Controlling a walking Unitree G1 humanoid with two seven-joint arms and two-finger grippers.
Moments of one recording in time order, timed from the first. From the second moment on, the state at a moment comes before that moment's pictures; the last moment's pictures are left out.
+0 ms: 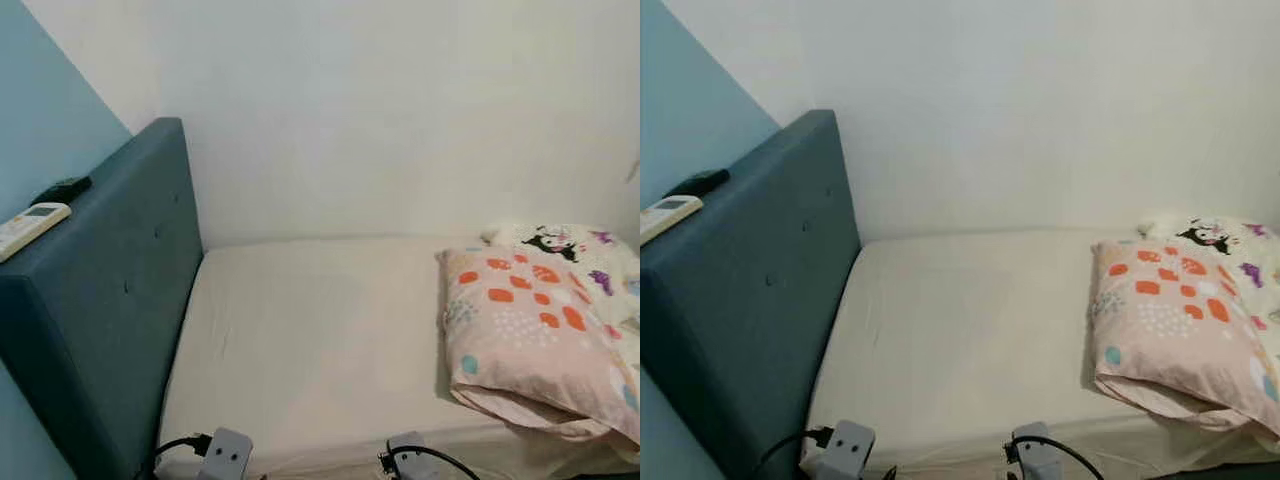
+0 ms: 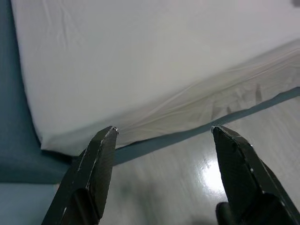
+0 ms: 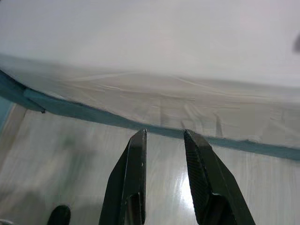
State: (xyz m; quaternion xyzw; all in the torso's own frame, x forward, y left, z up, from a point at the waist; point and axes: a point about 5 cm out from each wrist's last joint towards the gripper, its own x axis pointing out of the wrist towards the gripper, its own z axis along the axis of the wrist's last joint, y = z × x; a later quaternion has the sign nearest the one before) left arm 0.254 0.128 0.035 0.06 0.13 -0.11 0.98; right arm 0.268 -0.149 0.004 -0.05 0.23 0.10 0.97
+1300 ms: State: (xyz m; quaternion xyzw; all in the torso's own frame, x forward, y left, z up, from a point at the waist) left arm 0.255 0.129 0.036 0.07 0.13 -0.12 0.98; right arm 0.269 -0.148 0.004 -0.05 0.23 0.10 0.97
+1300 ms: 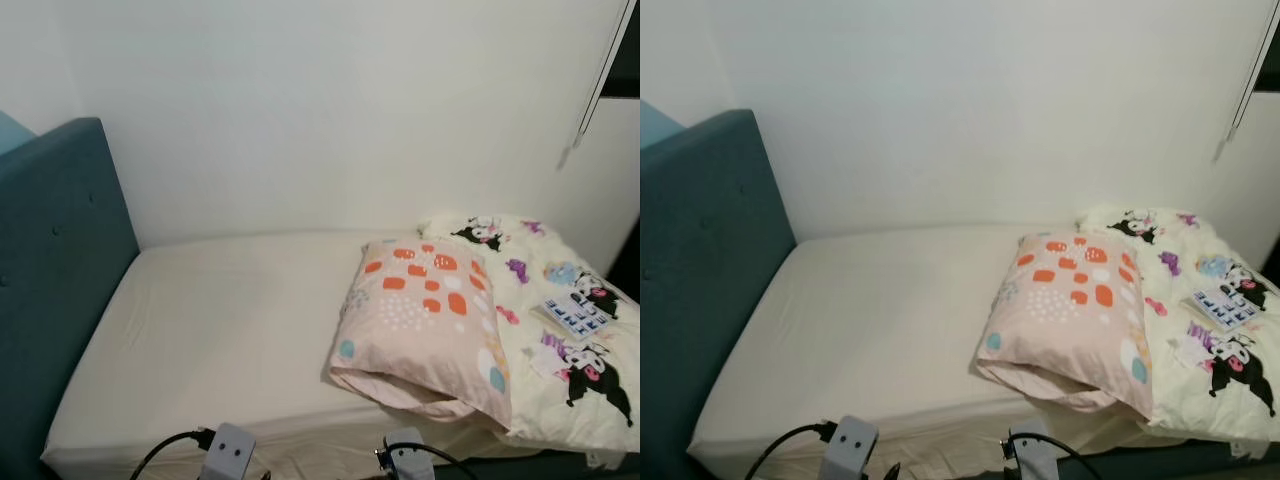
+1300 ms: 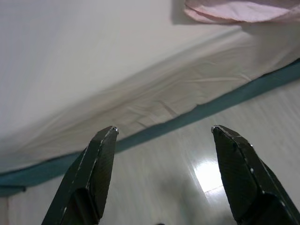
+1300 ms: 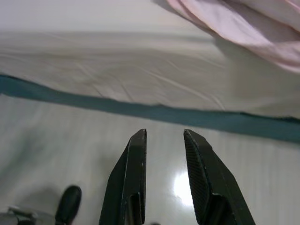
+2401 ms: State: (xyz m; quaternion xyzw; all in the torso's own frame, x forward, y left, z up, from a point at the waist) left arm 0.256 0.129 0.039 0.07 0.12 -0.13 0.98; right arm 0.270 -0.145 0.005 -0.05 0.23 0.10 0.97
